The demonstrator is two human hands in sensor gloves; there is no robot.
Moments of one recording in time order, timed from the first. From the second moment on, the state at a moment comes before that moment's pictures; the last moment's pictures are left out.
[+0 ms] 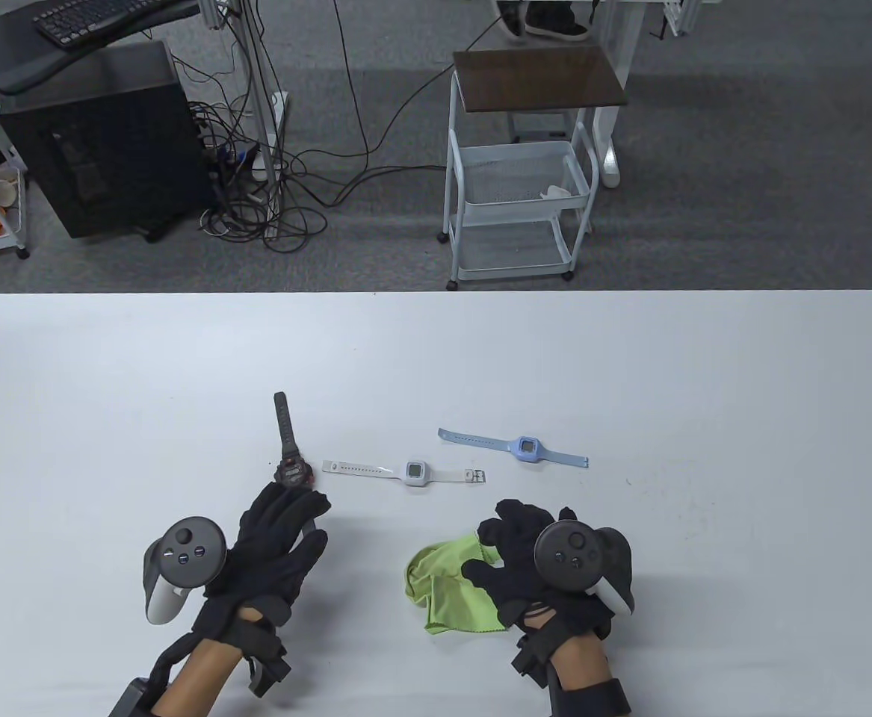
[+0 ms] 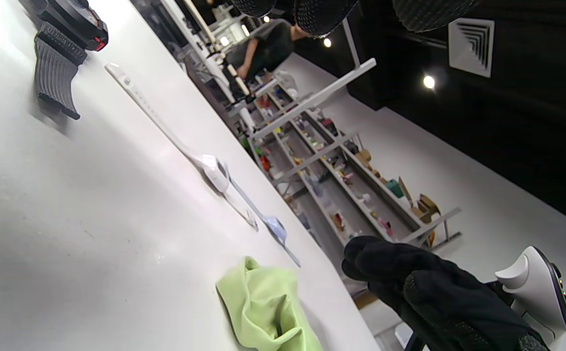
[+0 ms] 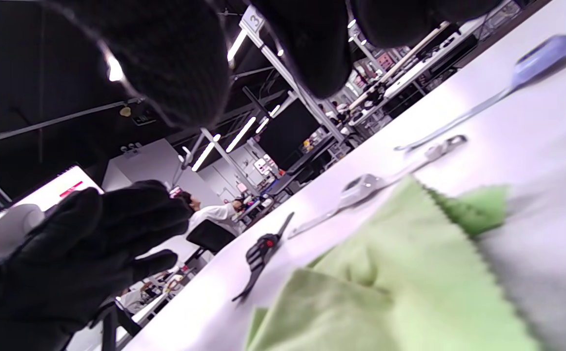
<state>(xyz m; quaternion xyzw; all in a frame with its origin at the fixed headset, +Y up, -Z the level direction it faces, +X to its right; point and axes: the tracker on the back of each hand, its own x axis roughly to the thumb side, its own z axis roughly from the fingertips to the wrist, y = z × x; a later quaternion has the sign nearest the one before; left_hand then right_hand) -0.251 -0.746 -0.261 -0.07 -0.19 0.50 0.84 0.117 -0.735 -0.274 0.20 0.02 0.91 0.36</state>
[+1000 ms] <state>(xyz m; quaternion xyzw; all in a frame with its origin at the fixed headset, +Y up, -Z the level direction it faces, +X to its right) -0.245 -0.751 -0.264 -0.08 -0.18 0.50 0.84 0.088 -0.779 -0.297 0.18 0.09 0.96 0.19</state>
